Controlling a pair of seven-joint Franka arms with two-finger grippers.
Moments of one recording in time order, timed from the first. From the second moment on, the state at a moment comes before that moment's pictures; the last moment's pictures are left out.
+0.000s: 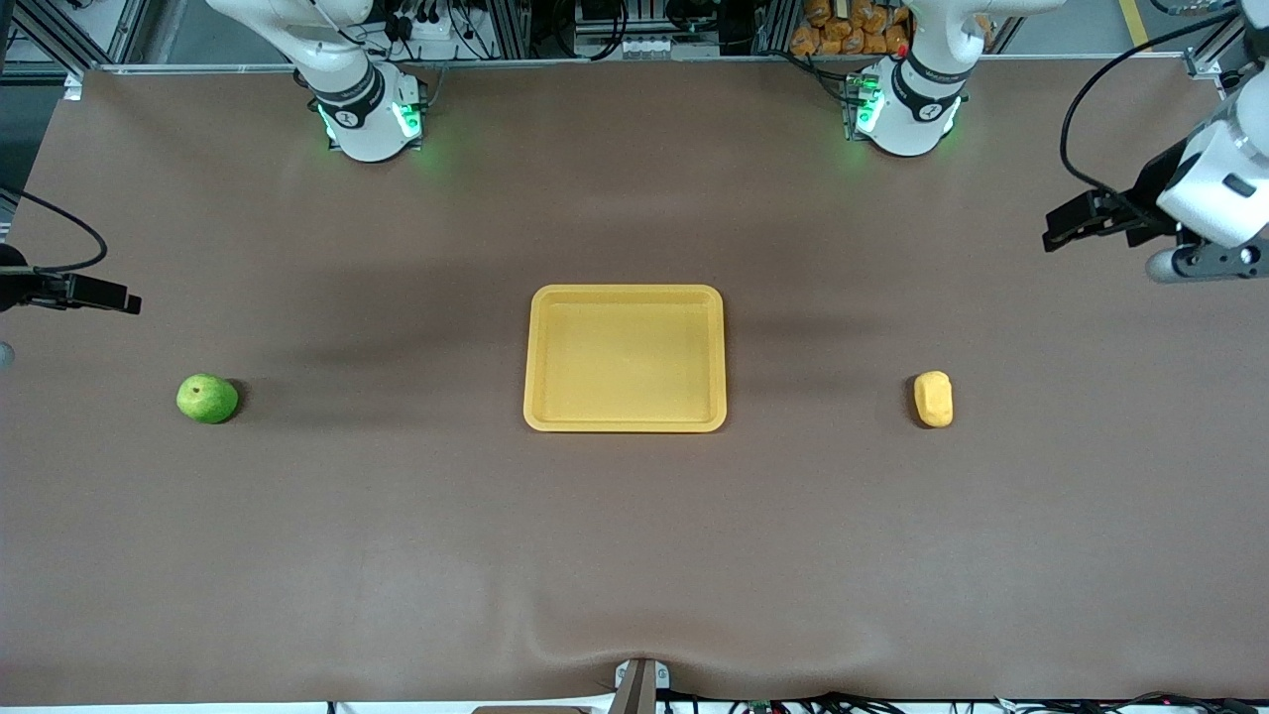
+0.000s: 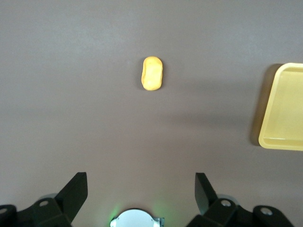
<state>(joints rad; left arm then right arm) -0.07 -0.05 0.00 -1.71 0.02 1.59 -0.12 -0.12 0.18 -0.10 -1.56 0.03 1.52 -0.12</state>
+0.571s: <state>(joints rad) -0.07 -0.03 0.00 -1.98 0.02 1.94 -0.12 -0.14 0.29 -0.10 -1.56 0.03 1.62 -0.12</state>
